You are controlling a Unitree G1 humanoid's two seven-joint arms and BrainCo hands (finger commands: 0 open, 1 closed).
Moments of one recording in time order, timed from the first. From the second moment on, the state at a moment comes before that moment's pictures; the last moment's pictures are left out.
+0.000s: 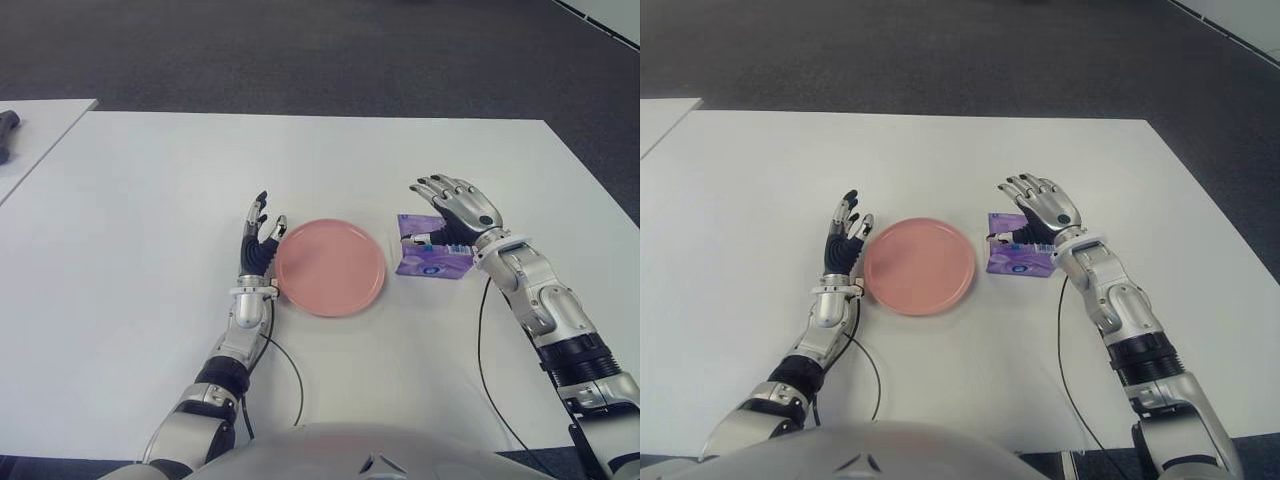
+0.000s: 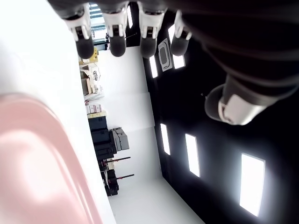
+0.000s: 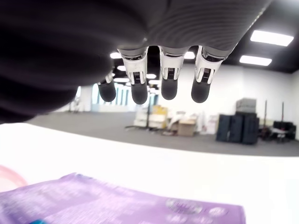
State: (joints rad) left arm -0.18 0.00 -0.06 0.77 0.20 -0.73 0.35; right arm -0.24 -0.70 0.23 0.06 -0.94 -0.14 0.07
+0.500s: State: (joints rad) left arm -0.17 0.00 -0.06 0.76 0.20 -0.73 0.34; right arm -0.30 -0.69 0.29 0.33 -0.90 -0.25 -0.05
